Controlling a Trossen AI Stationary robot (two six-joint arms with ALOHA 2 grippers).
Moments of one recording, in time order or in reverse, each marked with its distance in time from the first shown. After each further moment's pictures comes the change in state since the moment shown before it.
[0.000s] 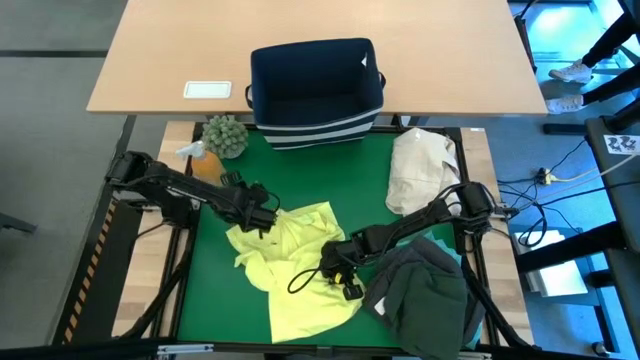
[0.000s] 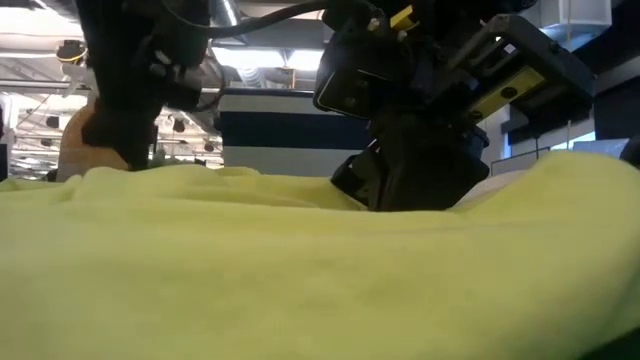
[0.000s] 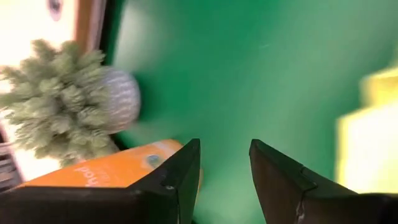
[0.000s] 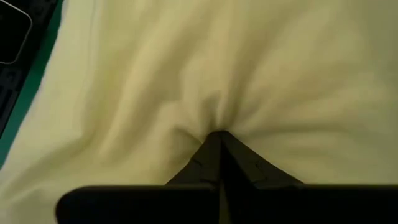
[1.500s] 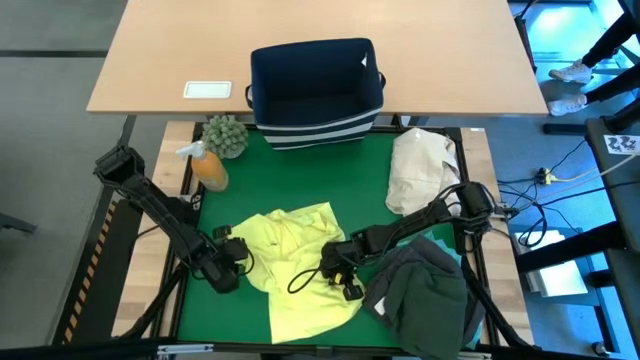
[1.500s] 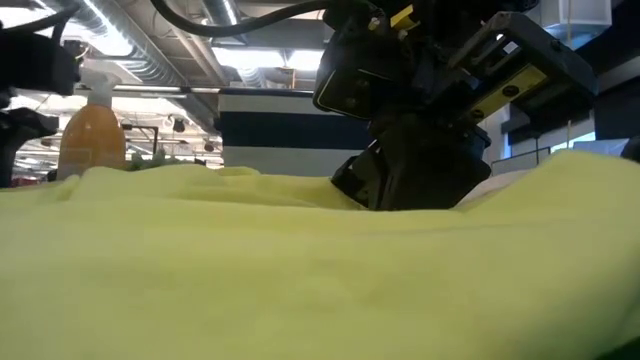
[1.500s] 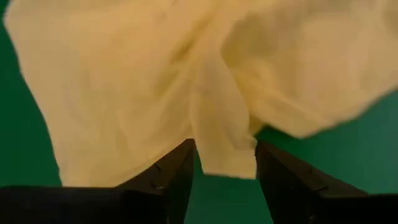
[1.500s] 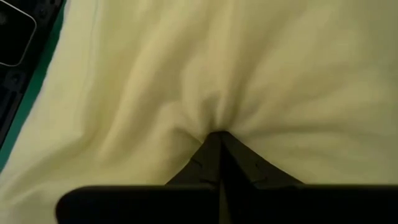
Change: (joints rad) left arm -0.603 -0.134 -0.265 0.520 0.322 -0.370; right arm 0.002 0.002 -0.005 0.019 0.000 0.008
